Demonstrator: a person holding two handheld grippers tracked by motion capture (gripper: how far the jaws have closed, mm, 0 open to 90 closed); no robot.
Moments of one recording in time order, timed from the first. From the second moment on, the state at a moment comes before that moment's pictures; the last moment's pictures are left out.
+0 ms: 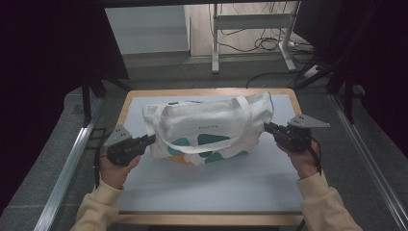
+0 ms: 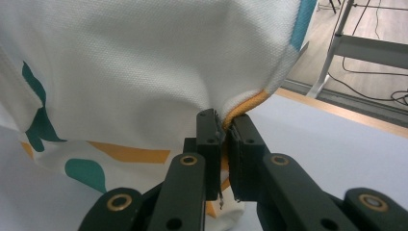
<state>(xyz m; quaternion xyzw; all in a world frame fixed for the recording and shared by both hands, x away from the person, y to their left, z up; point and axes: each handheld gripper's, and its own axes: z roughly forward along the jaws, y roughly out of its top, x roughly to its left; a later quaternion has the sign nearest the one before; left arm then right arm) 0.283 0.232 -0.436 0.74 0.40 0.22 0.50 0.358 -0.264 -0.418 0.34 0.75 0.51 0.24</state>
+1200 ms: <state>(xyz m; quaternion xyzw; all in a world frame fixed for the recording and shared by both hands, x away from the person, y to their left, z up) 0.280 0.220 -0.481 0.77 0.40 0.21 0.45 0.360 -0.254 -0.472 0.35 0.79 0.45 0.21</state>
